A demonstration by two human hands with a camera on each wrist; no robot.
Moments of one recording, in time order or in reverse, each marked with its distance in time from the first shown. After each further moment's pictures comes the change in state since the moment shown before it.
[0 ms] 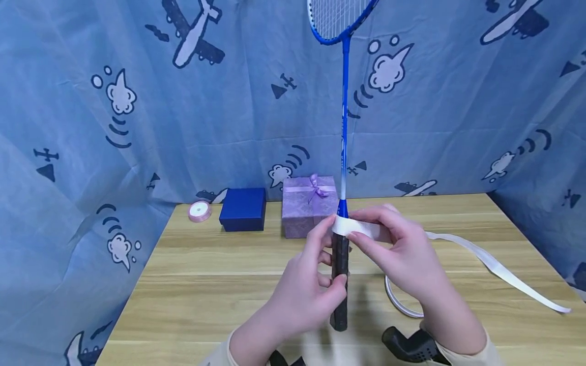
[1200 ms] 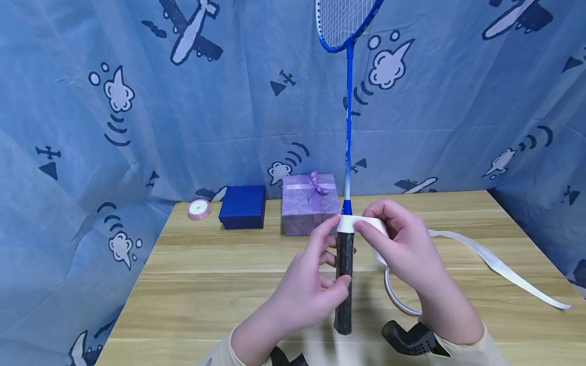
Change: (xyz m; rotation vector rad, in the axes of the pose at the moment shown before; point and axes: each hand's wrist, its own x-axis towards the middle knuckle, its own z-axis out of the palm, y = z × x) left_hand 0.004 -0.003 0.000 -0.121 -0.071 -0.027; right_hand 0.003 0.005 -0.005 0.067 0.028 0.179
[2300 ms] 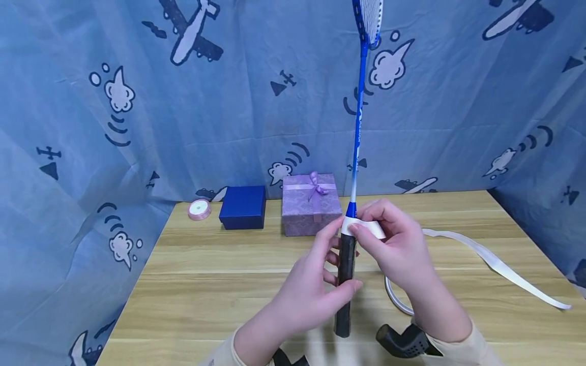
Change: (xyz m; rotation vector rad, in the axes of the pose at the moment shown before) left_hand 0.000 -0.003 0.002 0.086 -0.006 0.036; right_hand 0.000 0.015 0.016 0.325 0.024 -0.205
